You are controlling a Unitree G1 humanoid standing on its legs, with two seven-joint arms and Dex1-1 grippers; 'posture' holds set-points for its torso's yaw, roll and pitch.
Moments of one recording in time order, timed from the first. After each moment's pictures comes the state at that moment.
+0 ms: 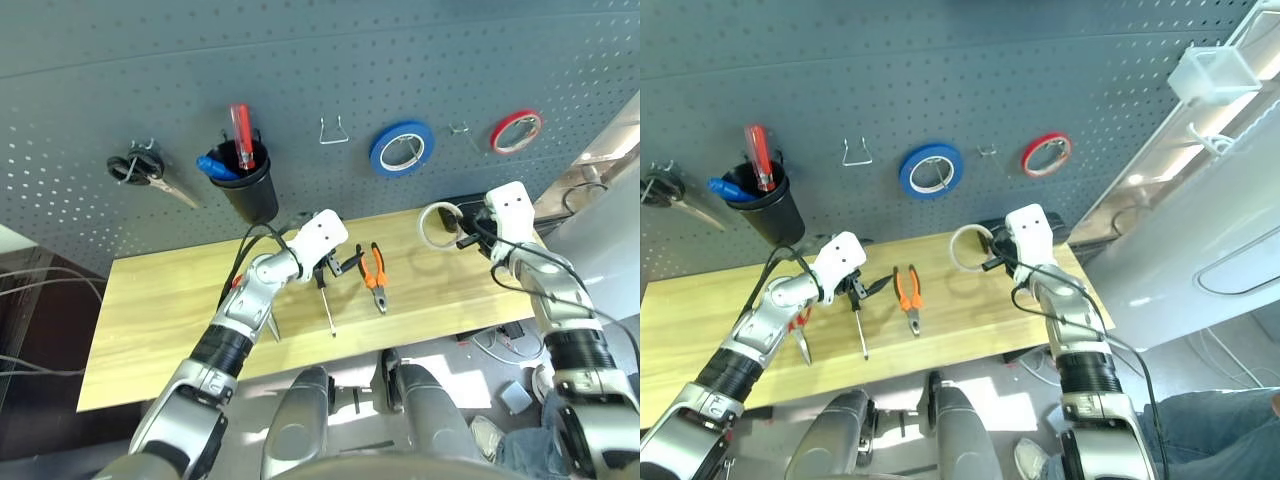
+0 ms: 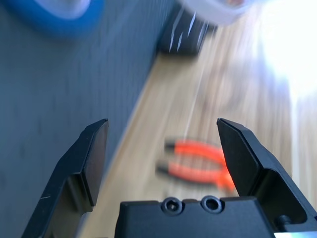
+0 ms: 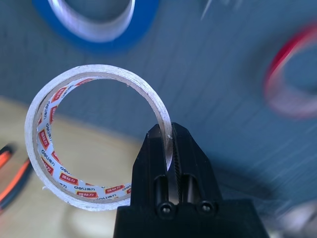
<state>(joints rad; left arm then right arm) -0.40 0.30 -0.27 0.31 0.06 -0.21 -0.61 -0.30 -0.46 -0.07 0.12 -0.01 0.00 0.44</state>
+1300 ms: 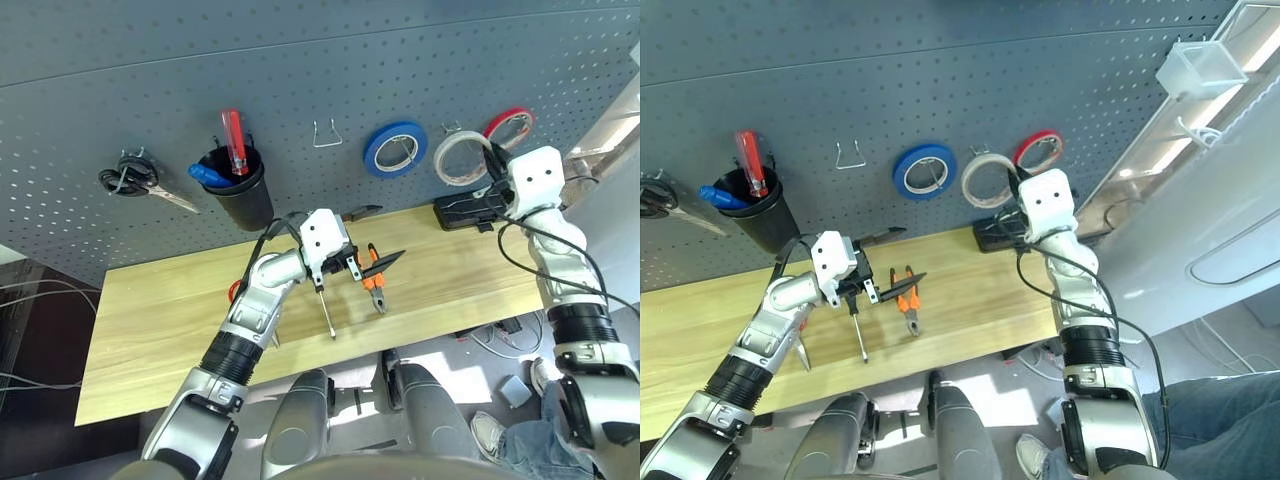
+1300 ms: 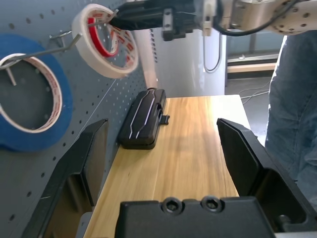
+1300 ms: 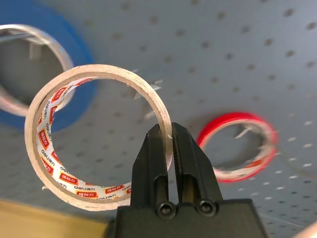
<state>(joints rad) -0.36 0.28 -0.26 0.20 -0.12 -0.25 -0.78 -0.41 -0.43 -0.09 0.32 -0.03 -0.28 0.32</state>
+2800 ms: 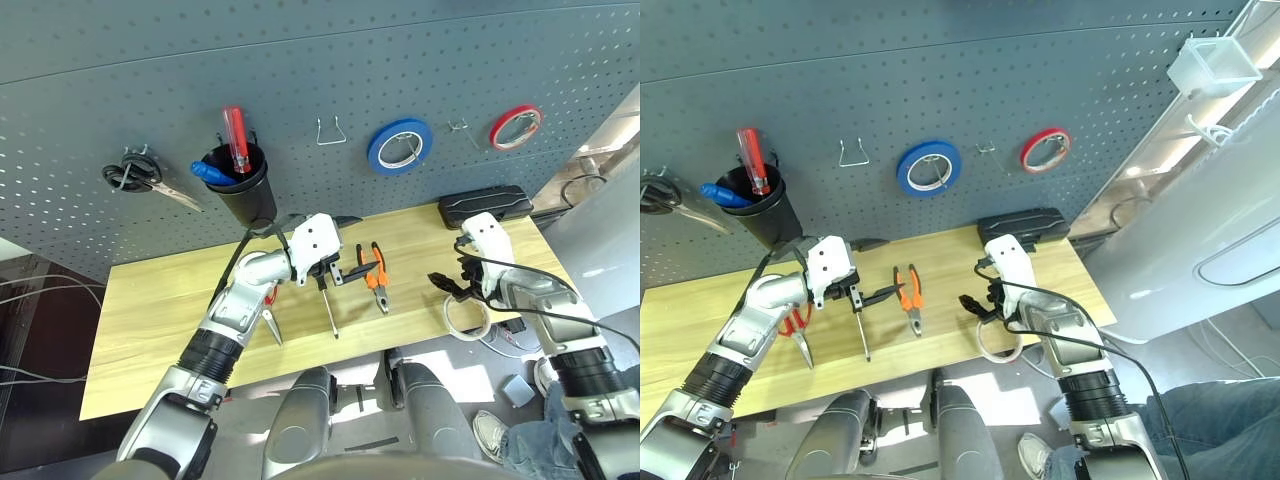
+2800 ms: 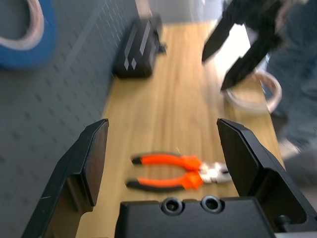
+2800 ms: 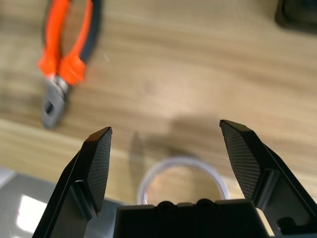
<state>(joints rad) -0.36 0.41 -0.28 0.20 -0.02 -0.08 -0.84 -0.30 -0.53 0.15 0.04 0.10 0.90 0.58</state>
